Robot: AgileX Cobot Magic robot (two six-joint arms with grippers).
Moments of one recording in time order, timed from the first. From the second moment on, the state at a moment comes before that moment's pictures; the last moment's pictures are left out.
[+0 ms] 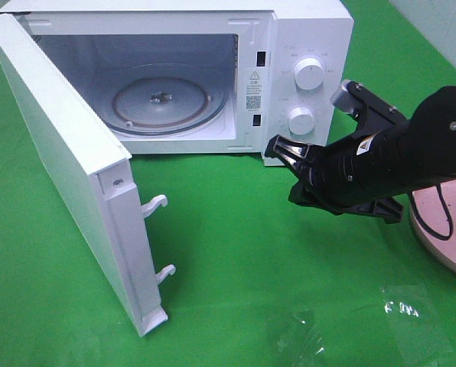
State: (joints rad) left arm 0.04 0.00 -0.51 -0.21 1.04 0.10; right arm 0.51 1.64 -0.70 0.37 0.00 0.42
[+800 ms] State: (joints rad) left arm 0.04 0.00 -0.51 -0.21 1.04 0.10; right arm 0.50 1.46 -0.77 -0.10 0.55 0.28
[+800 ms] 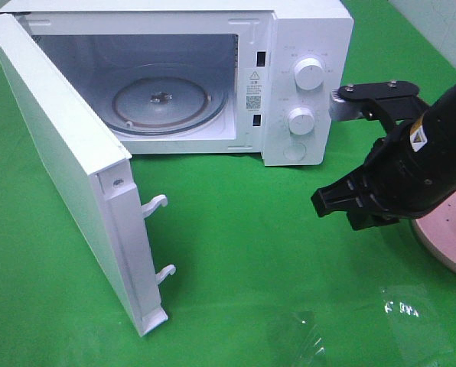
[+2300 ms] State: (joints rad) left arm 0.04 0.00 -0.51 -0.21 1.04 0.10; right arm 0.22 1.45 -0.77 -0.23 0.64 0.10
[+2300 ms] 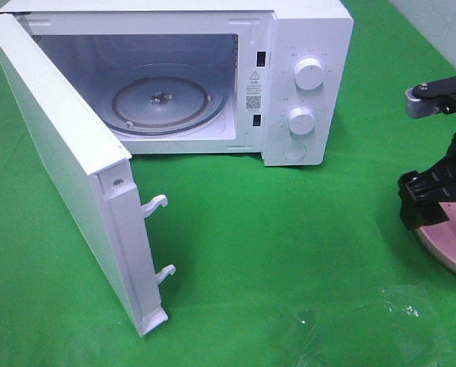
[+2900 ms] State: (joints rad) left arm 0.04 0.00 -0.51 -0.21 1.04 0.10; right arm 0.17 1.64 -0.77 -0.24 0.54 0.10
